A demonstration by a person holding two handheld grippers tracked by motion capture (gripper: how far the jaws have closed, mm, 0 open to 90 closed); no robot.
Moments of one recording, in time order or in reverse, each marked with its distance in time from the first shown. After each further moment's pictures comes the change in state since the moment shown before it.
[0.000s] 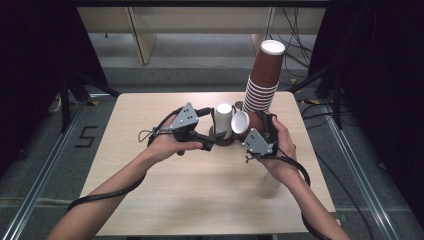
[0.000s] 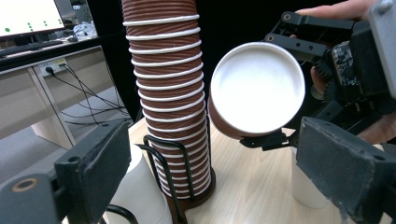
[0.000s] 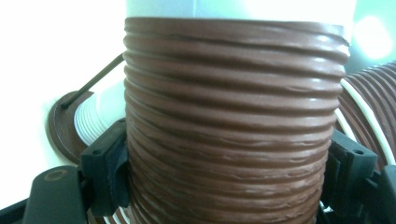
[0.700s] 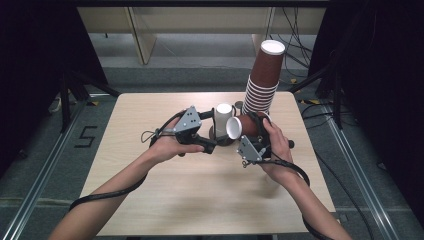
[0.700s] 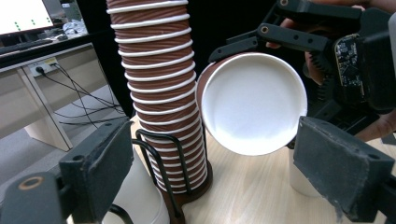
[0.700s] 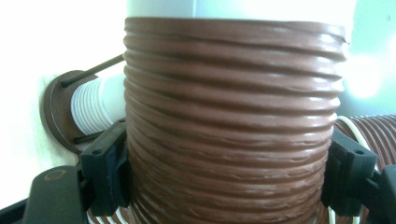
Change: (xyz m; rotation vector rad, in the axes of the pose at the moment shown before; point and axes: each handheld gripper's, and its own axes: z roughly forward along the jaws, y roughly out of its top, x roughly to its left) left arm -0.002 -0.008 0.008 0.019 -0.039 0.049; right arm 0.008 0.007 0.004 -0.025 -0.019 -0.241
